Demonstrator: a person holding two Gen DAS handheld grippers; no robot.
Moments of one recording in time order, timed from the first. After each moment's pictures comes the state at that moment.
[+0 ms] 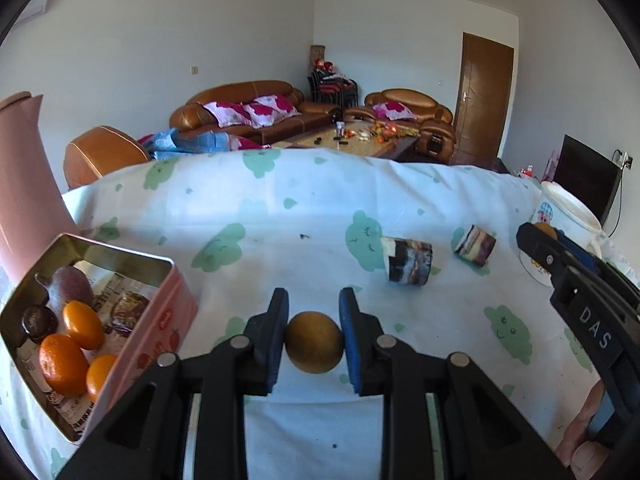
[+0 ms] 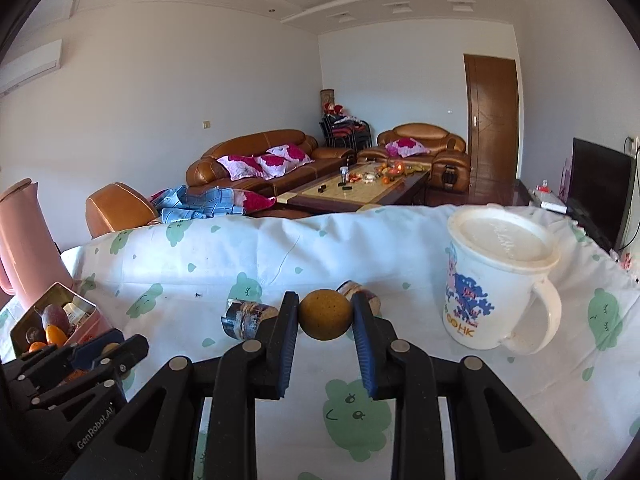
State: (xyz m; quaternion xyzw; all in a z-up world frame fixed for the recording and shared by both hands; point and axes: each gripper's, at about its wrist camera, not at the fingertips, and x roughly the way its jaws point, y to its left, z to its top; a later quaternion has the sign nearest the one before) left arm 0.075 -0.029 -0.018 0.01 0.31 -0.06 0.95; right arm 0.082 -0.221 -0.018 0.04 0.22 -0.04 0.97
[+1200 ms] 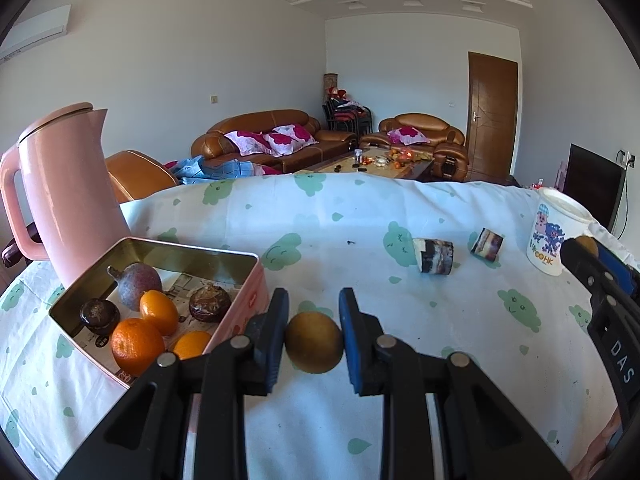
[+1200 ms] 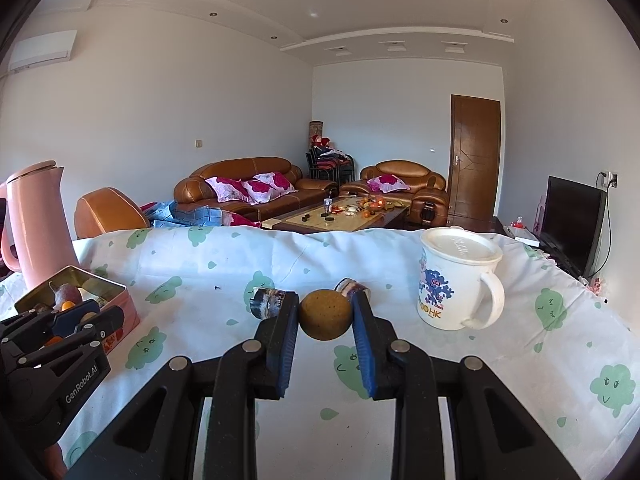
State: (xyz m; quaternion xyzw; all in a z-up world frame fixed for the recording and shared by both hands) left arm 0.029 0.013 -0.004 0.02 0.26 -0.04 0.96; right arm 0.008 -0.179 -0.009 0.00 0.17 -0.08 0.98
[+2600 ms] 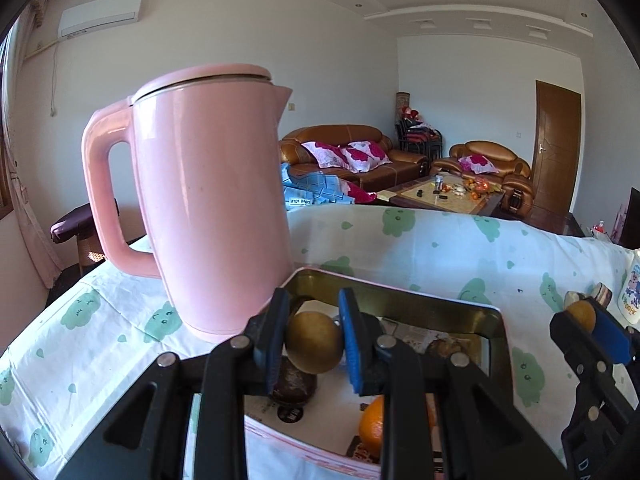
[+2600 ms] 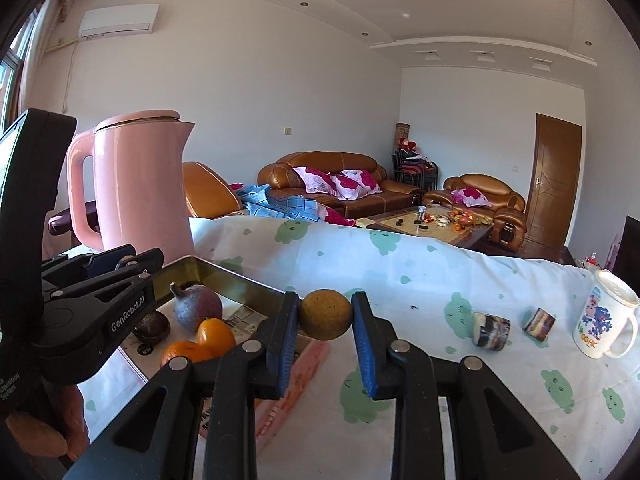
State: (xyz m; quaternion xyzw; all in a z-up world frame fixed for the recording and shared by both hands) left arm 0.069 0.191 0.007 -0.01 0.23 0.08 0.97; right arm 0.061 0.016 -0.017 -0.05 0.18 0.07 0.98
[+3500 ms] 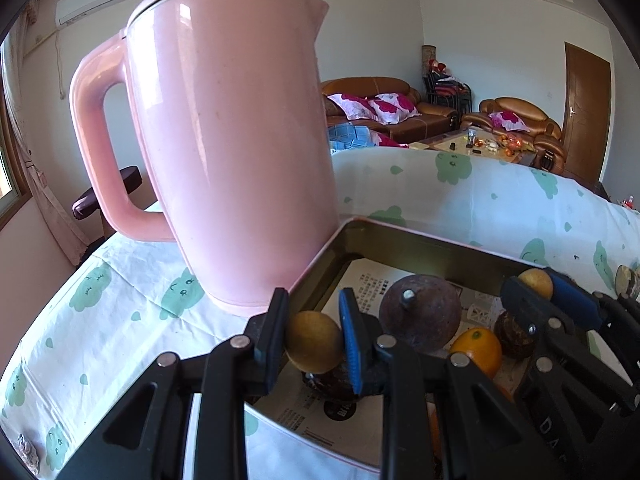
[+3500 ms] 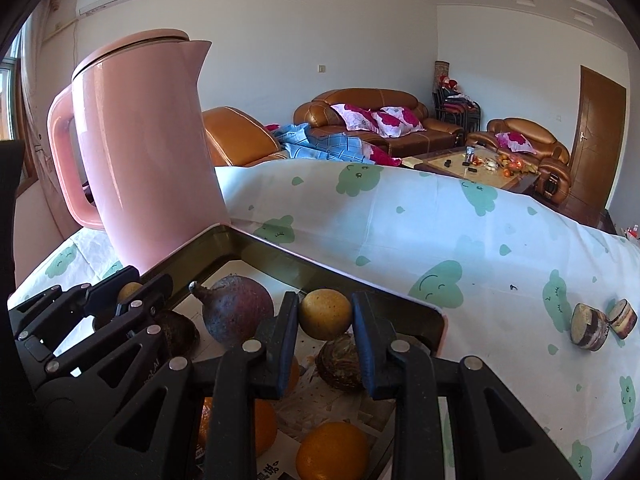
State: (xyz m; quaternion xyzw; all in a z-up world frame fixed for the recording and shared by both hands) left arm 0.100 0.211 -0.024 0.01 0.32 0.13 0.94; right arm 0.141 0.063 -0.042 -0.03 0.30 0.13 0.94
